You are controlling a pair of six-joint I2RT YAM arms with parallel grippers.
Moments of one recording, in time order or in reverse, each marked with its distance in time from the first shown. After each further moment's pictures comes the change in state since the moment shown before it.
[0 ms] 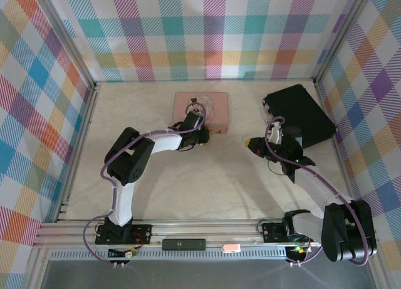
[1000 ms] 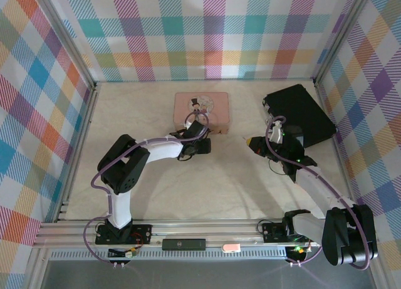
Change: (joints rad) left arm -0.080 -0.126 -0.089 -0.222 -0.200 -0.039; right arm 0.000 -0.031 0.025 -0.054 0.029 -0.035
